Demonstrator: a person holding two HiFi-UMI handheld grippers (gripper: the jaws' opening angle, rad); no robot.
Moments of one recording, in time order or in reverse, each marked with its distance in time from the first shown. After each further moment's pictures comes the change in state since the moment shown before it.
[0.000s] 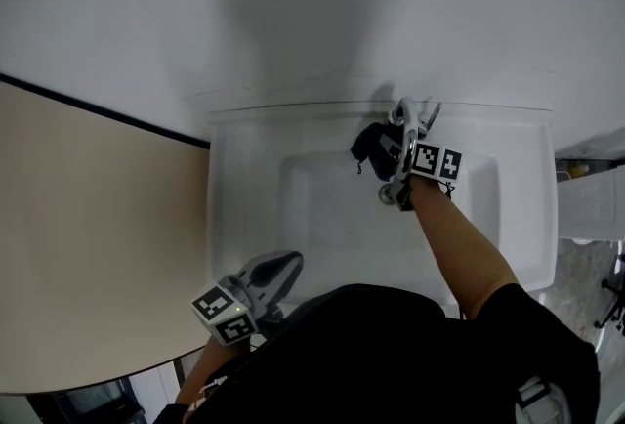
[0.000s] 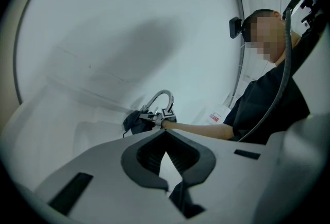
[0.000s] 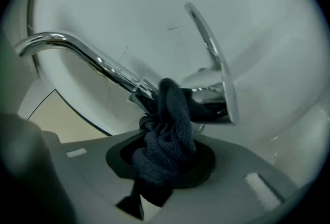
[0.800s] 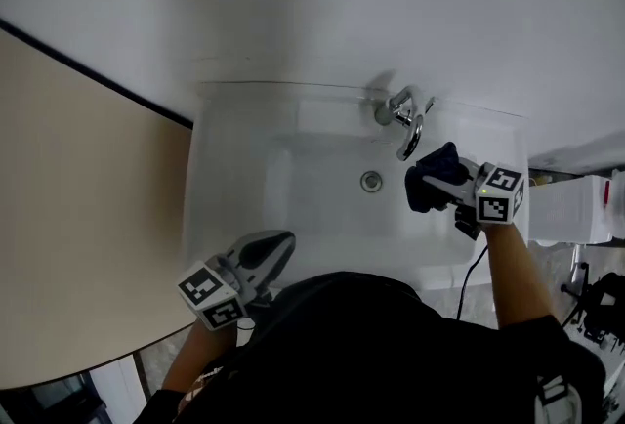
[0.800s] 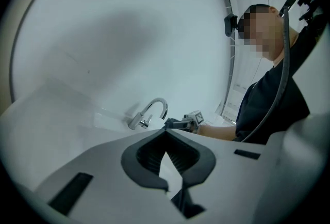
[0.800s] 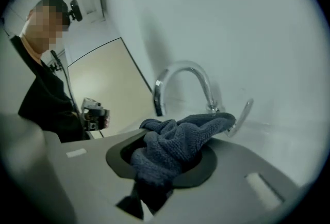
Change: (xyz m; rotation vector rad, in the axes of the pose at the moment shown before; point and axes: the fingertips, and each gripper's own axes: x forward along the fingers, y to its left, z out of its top) left arm -0.024 0.008 0.002 0.001 -0.114 -0.098; right arm -0.167 0.109 -0.022 -0.649 0.310 0.310
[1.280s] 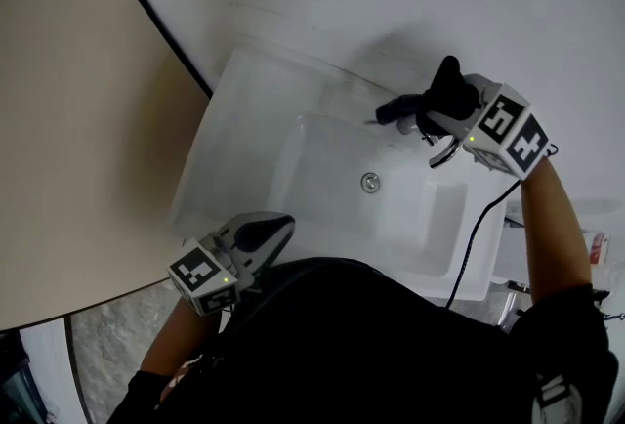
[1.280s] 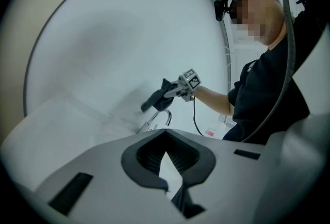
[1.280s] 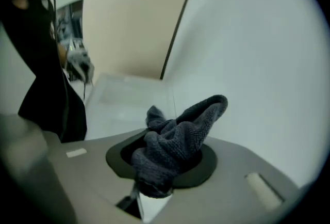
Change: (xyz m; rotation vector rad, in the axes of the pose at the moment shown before) left arm -0.075 0.026 -0.005 0.019 -0.182 0.005; right arm 0.109 0.069 0.153 -0.864 0.729 -0.237
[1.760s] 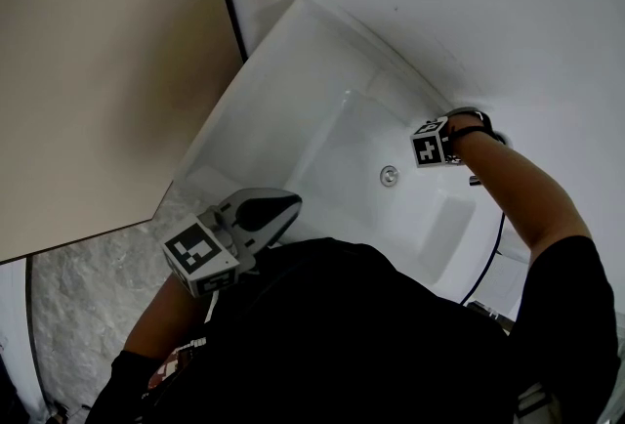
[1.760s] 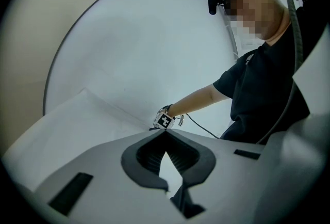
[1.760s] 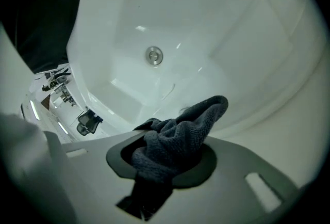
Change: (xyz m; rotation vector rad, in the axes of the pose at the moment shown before) left arm -0.054 0.042 -0.027 -0.041 -0.068 0.080; right arm 0.184 0.028 -0.203 -0.732 1.218 0.389
